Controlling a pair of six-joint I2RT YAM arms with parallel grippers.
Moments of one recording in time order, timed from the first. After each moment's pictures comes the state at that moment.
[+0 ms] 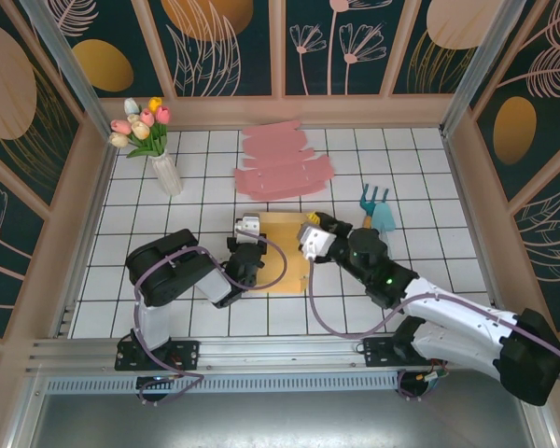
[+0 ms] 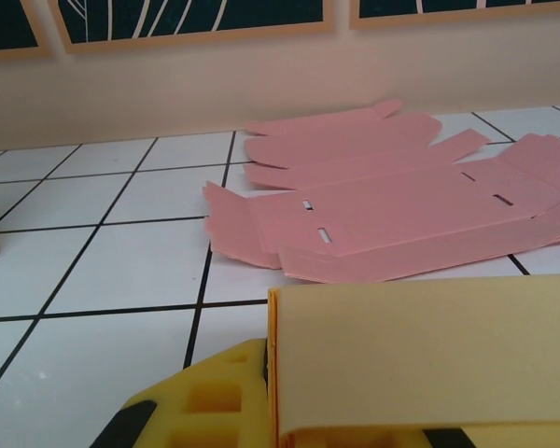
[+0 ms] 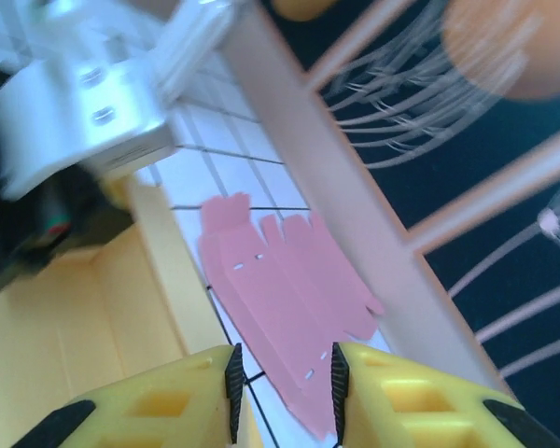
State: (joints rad) left arm -0.91 1.94 0.49 1.25 -0.87 -0.12; right arm 0.86 0.94 0.46 0.33 0.16 -0.67
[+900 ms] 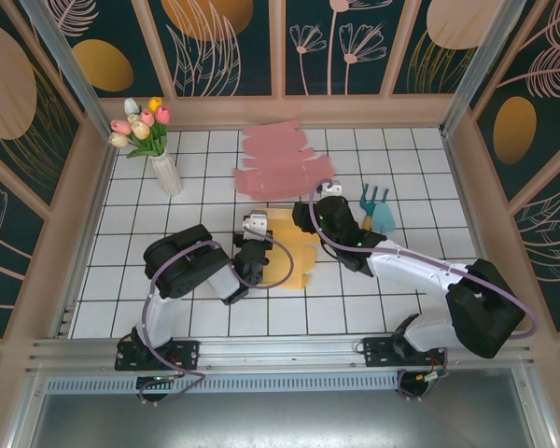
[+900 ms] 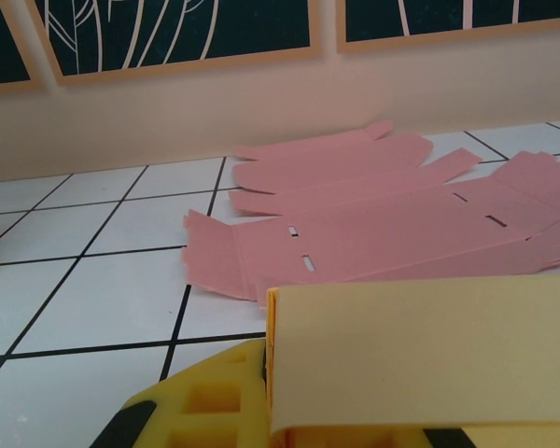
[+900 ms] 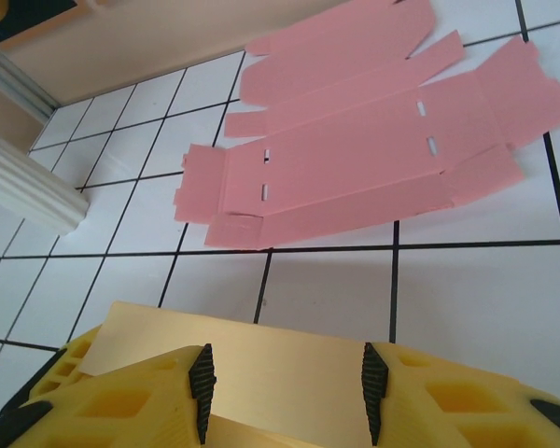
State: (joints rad) left arm -0.91 2.06 0.58 1.37 -0.87 -0.03; right arm 0.76 1.35 0.73 0.14 0.25 0.61
